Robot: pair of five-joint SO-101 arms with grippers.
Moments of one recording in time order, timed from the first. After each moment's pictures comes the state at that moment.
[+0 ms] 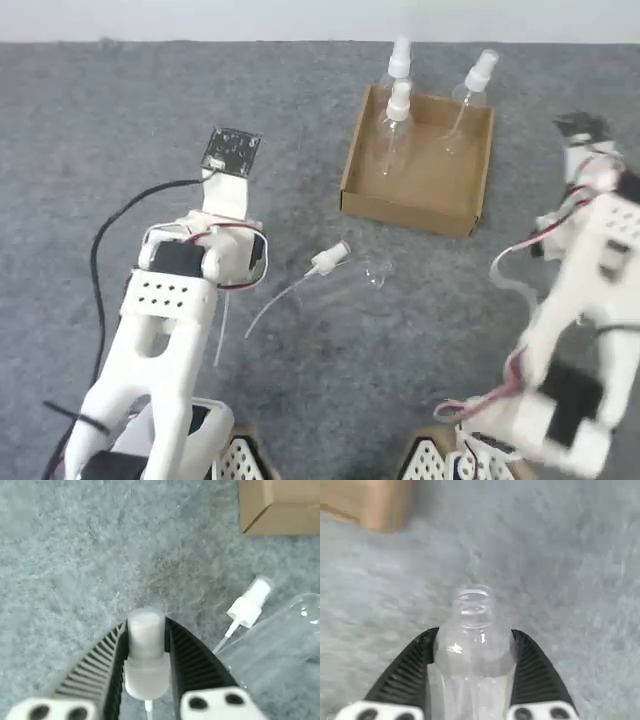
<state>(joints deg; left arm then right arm) 2.1 -32.1 49.0 55.0 -0.7 19.7 -11.0 12.7 78.0 32.9</state>
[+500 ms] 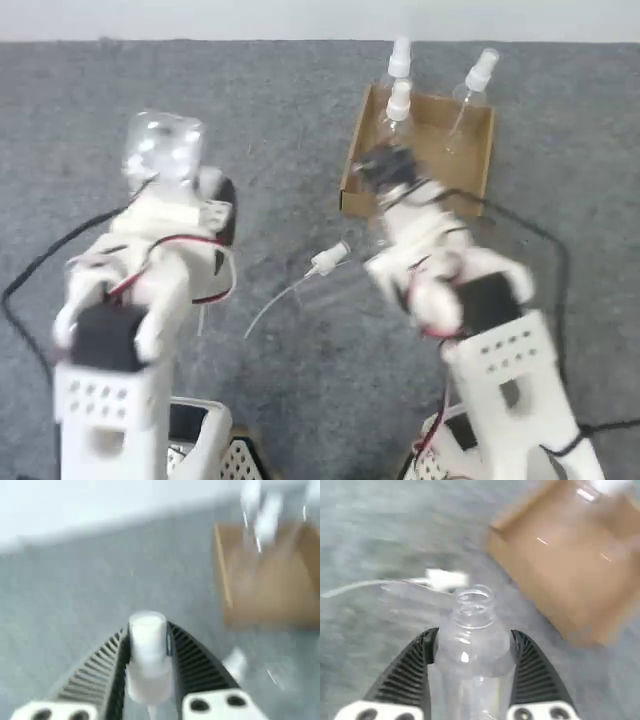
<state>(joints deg) 0.9 -55.9 31.2 70.5 -0.7 -29.6 -46.0 36.0 70.6 12.3</state>
